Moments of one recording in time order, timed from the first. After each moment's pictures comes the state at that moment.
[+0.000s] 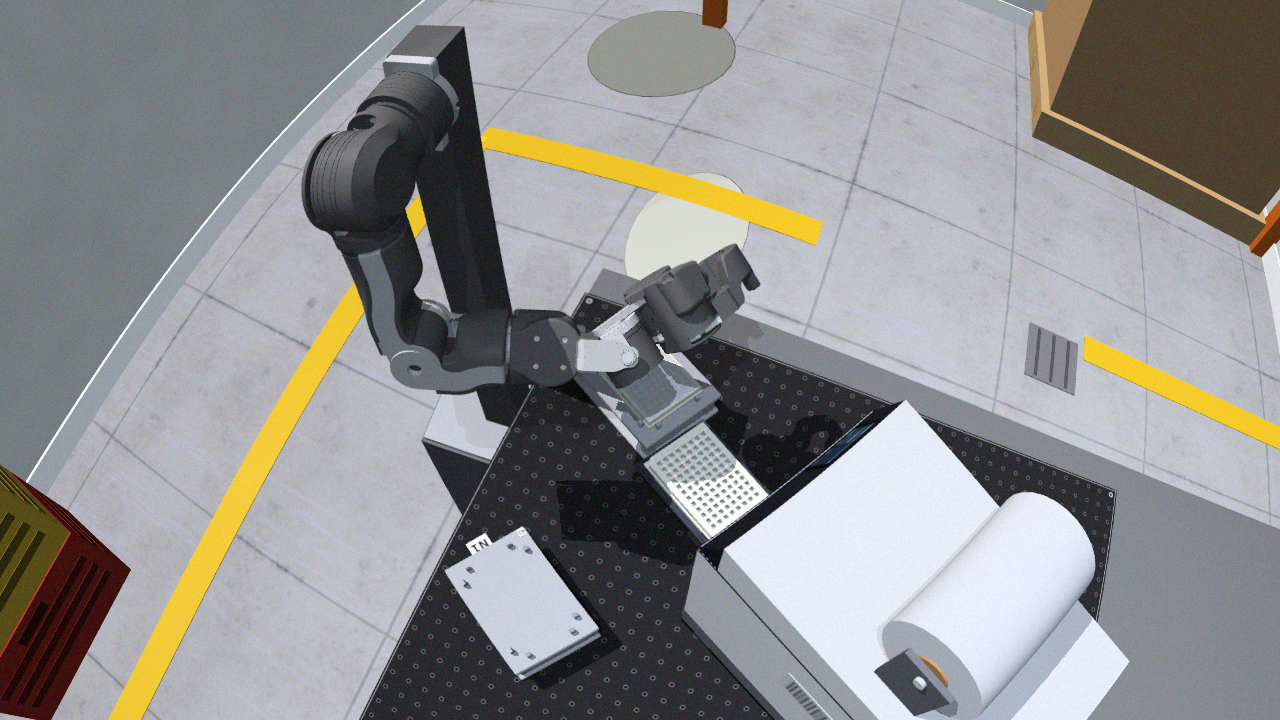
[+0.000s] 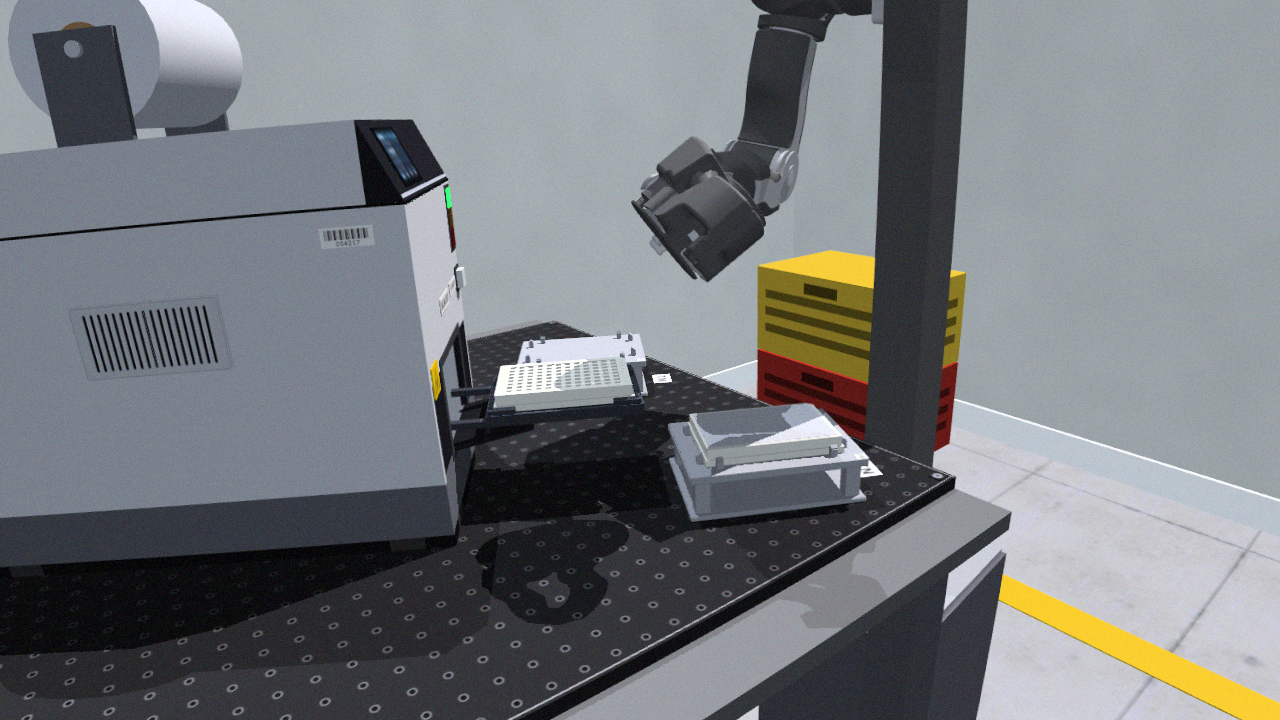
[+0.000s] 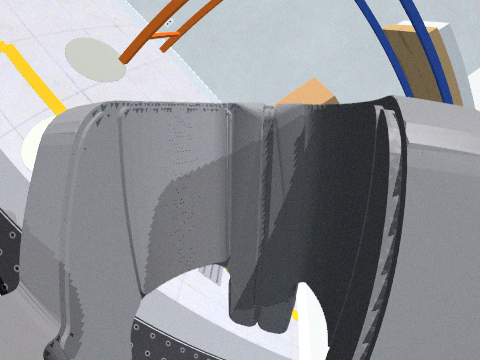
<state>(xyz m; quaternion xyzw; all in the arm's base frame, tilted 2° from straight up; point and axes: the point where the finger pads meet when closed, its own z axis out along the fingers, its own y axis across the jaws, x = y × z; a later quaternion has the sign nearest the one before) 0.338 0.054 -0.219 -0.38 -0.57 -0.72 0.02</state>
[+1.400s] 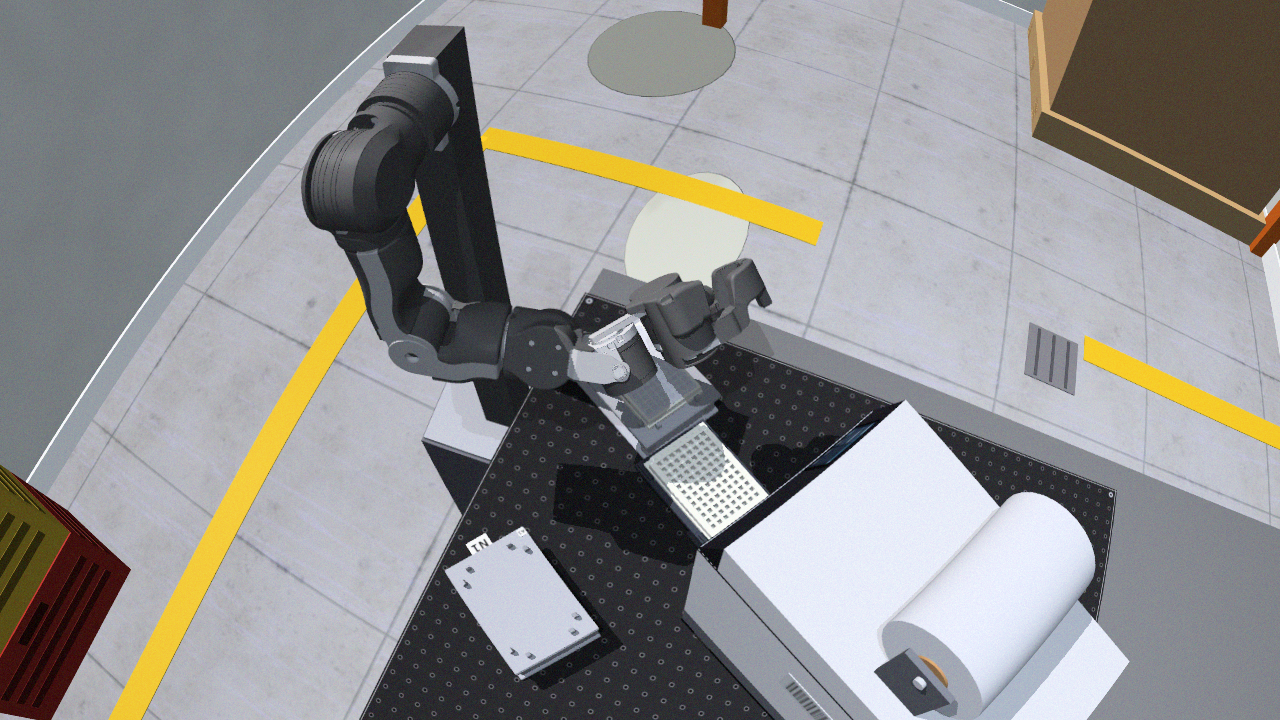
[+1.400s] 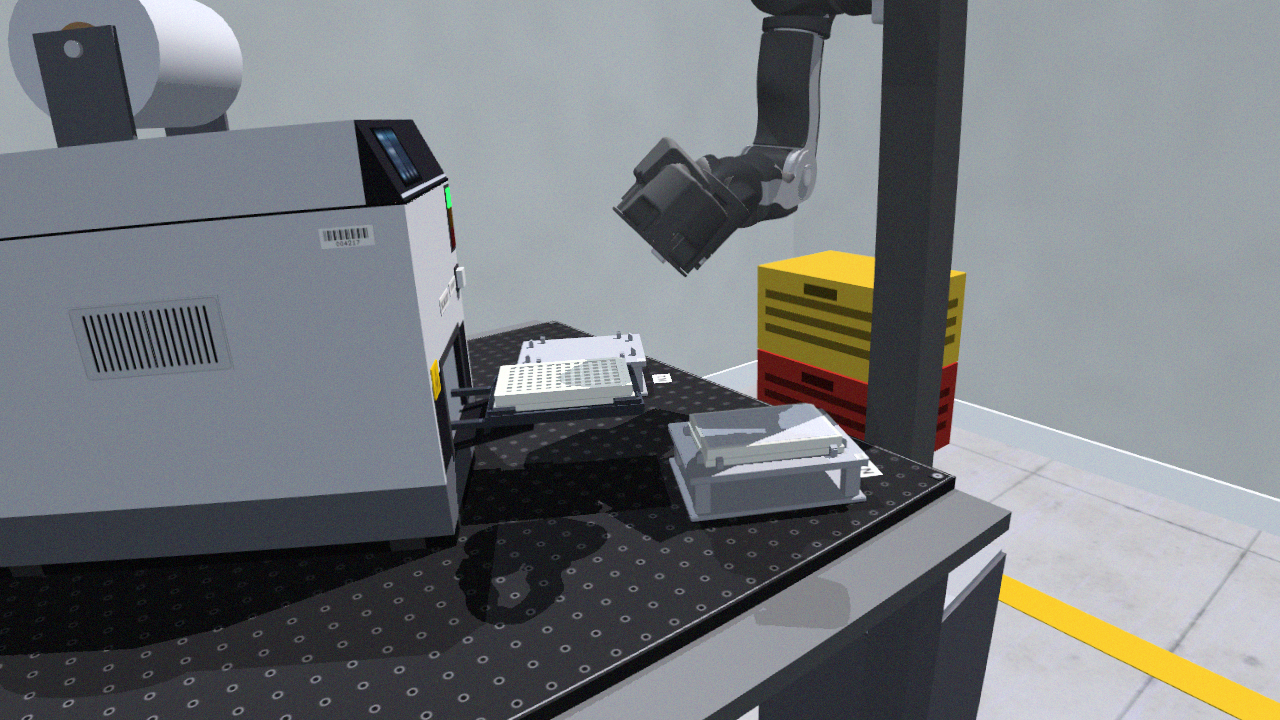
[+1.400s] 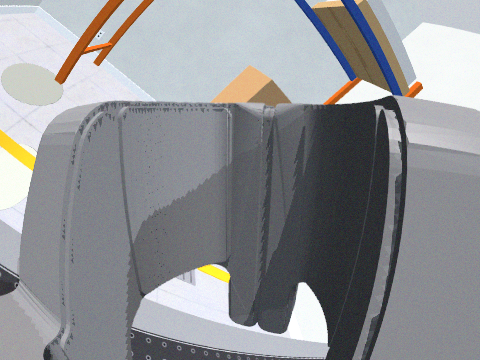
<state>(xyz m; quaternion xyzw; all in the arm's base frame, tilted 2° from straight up) 0.357 0.027 -0.206 -0.44 -0.47 -0.77 0.01</state>
